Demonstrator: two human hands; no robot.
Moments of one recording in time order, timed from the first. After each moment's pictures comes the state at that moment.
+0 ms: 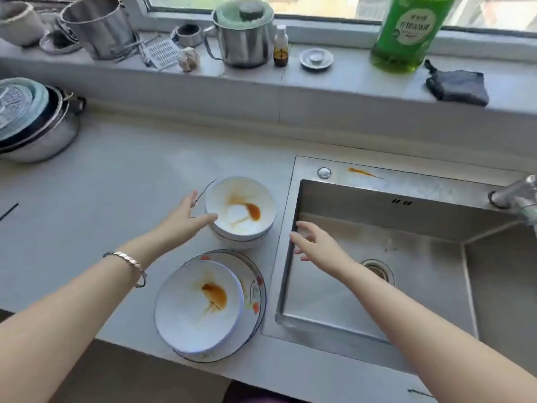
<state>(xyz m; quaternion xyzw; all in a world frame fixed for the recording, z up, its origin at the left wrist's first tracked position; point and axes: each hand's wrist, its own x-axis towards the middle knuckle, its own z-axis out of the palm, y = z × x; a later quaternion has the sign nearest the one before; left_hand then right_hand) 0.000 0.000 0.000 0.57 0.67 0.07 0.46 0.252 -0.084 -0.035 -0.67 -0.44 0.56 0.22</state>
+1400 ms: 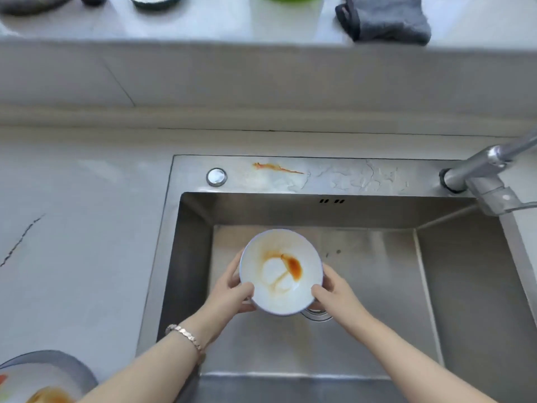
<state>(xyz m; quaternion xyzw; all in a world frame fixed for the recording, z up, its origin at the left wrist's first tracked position) 0.265 -0.032 -0.161 0.38 0.56 0.10 0.73 0.447 -0.111 -0.181 -0.70 -0.19 0.60 0.34</state>
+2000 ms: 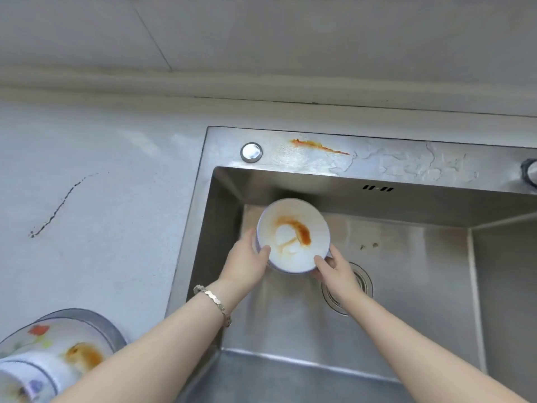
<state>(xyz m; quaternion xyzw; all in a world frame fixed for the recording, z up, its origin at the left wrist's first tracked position) 0.267 -0.006 -0.186 0.53 0.66 0.04 0.52 0.422 -0.078 -0.263 -0.69 -0.17 0.60 0.37</state>
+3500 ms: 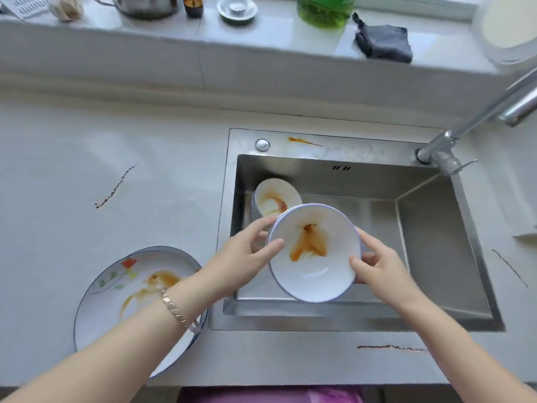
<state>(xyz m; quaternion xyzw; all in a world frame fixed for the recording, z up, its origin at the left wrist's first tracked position) 0.148 -0.085 -0.030 0.64 0.46 0.07 0.61 0.360 -0.198 -0.020 -0.75 -0.31 0.48 0.34</state>
